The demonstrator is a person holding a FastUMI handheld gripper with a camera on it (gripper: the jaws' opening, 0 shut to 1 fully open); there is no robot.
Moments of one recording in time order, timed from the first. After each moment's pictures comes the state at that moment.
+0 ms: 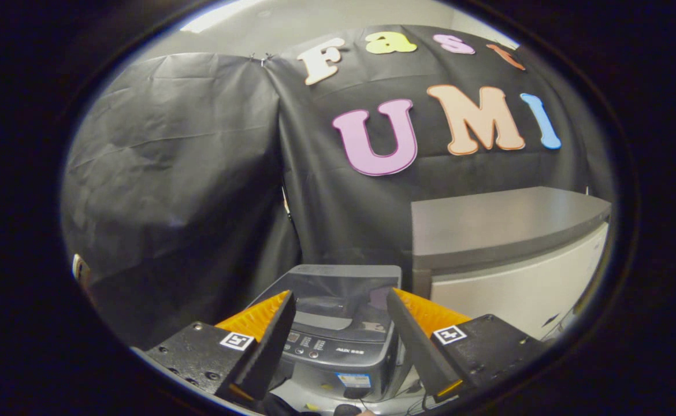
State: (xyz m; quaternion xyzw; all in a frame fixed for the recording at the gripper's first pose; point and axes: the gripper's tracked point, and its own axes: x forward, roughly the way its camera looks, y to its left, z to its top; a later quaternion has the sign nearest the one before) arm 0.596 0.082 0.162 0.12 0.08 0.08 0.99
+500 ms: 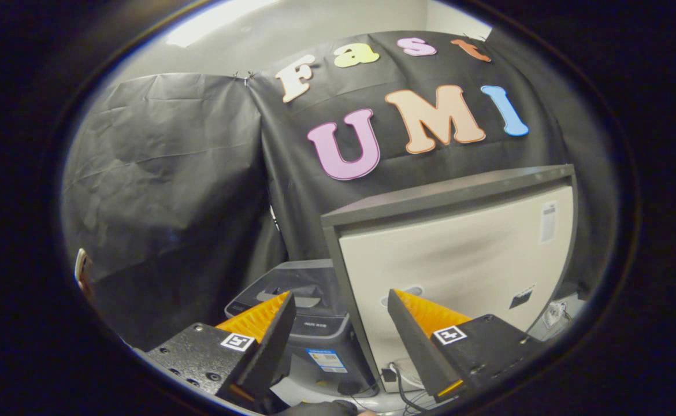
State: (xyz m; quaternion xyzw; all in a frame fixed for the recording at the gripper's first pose) arm 0.583 0.059 0.151 0.13 0.06 0.06 0.99
